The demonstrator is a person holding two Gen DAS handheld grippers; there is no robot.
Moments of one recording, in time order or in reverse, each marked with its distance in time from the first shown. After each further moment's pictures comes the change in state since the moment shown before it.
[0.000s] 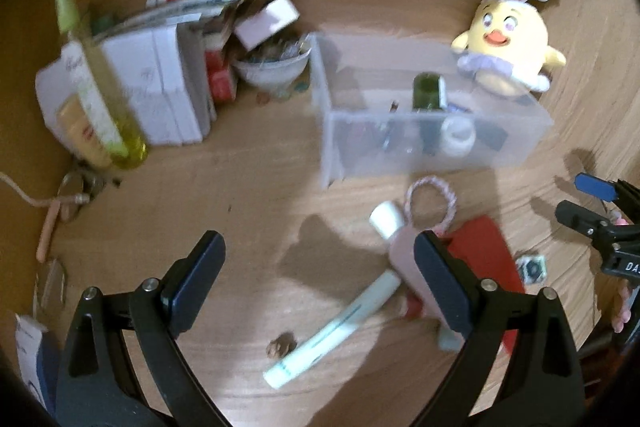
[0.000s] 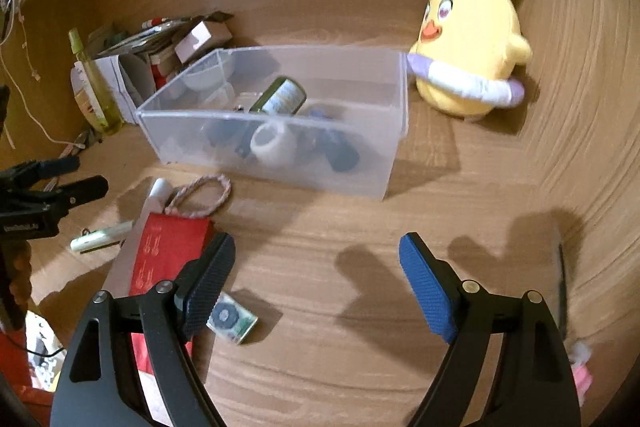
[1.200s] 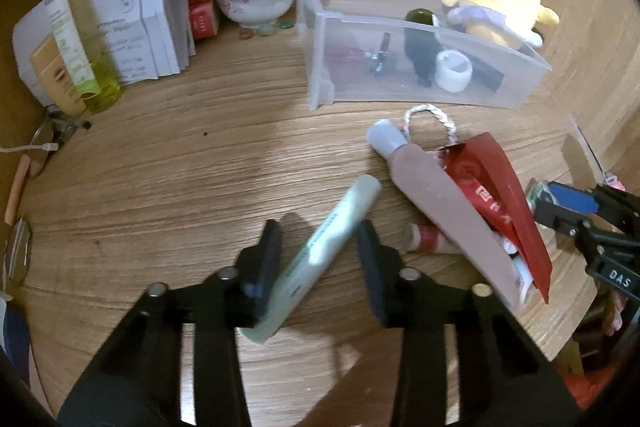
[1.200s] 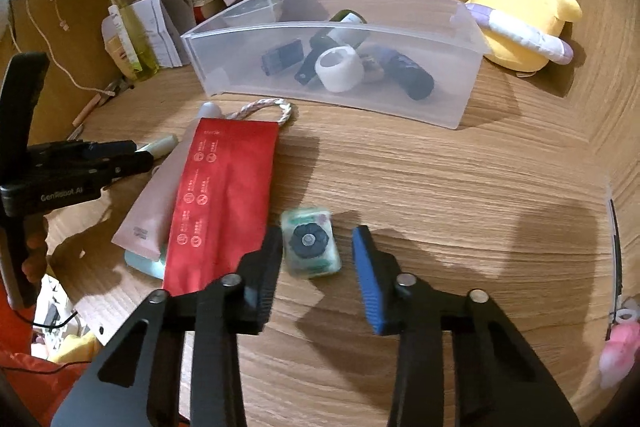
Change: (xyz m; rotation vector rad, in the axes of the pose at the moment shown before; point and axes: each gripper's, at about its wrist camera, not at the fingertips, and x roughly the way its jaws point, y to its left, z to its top) left arm 0.020 0.002 -0.036 0.013 0.110 -0.083; right arm 0.017 0.038 -0.042 -0.058 0.089 0.084
